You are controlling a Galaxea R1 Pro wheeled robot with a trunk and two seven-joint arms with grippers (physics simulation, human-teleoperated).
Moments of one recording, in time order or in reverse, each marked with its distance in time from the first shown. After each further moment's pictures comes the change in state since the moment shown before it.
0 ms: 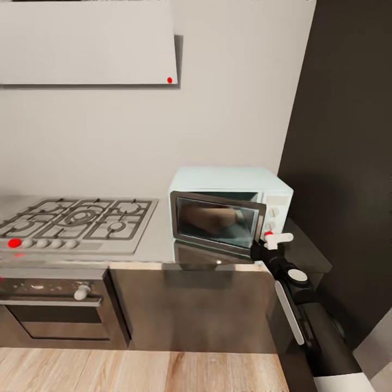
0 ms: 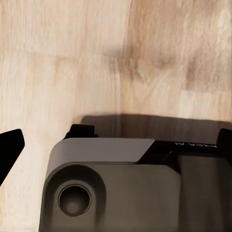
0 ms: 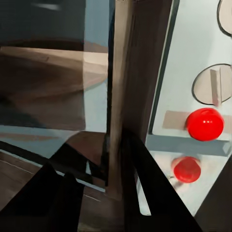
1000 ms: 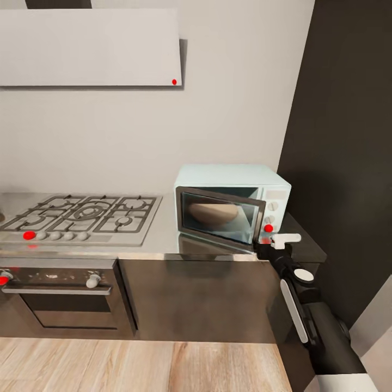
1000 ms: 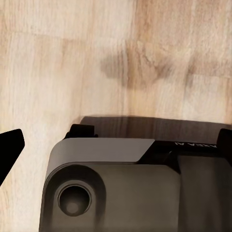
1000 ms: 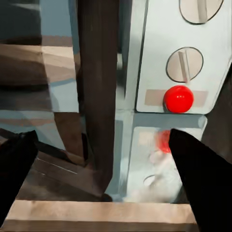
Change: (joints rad) left arm 0.000 0.000 0.000 -0.001 0.000 0.000 0.000; right arm 0.000 0.000 -0.055 0.000 0.004 -0.001 -0.007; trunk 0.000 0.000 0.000
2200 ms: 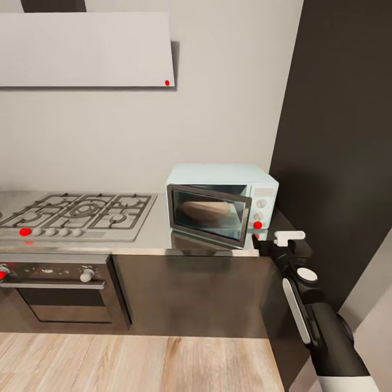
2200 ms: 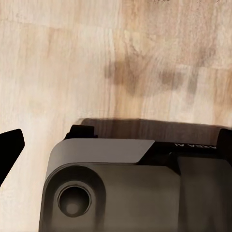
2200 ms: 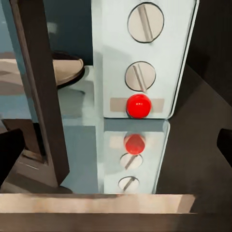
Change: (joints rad) left arm 0.000 0.000 0.003 0.000 0.001 -0.003 0.000; right arm 0.005 0.002 -0.009 -0.046 0.000 -0.006 -0.011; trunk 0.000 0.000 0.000
